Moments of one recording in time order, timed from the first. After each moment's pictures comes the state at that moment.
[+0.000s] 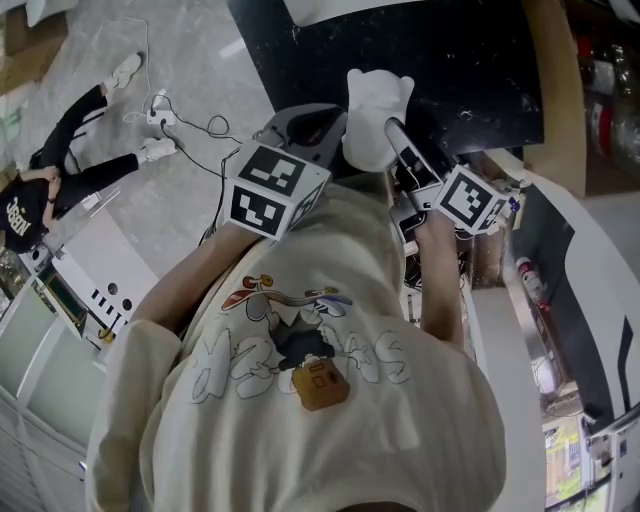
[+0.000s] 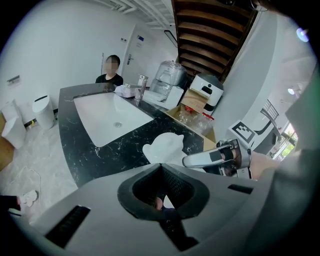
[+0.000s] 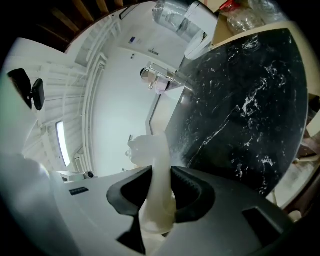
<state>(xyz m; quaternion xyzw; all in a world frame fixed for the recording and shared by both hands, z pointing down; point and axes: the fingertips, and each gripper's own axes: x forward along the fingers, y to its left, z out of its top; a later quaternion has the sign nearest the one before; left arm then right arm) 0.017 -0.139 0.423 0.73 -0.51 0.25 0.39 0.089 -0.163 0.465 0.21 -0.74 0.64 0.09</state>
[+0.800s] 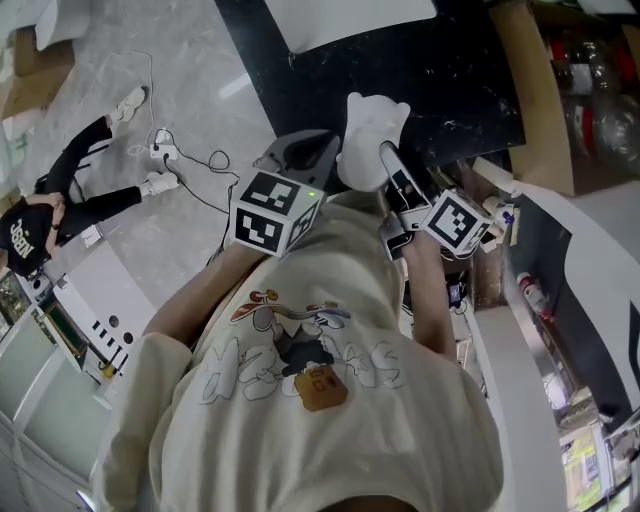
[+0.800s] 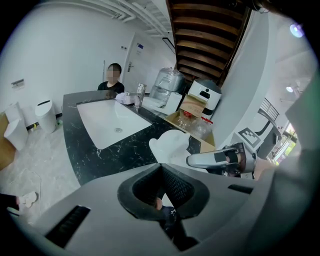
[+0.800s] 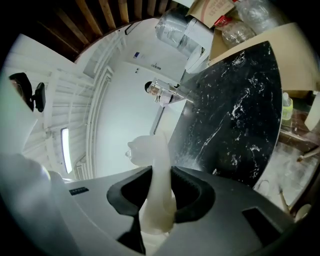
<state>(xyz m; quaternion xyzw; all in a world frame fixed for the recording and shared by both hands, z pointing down) 0.029 -0.122 0.399 0.73 -0.53 0.23 0.37 0.109 -0.150 0.433 0.24 -0.75 0.62 0.02</state>
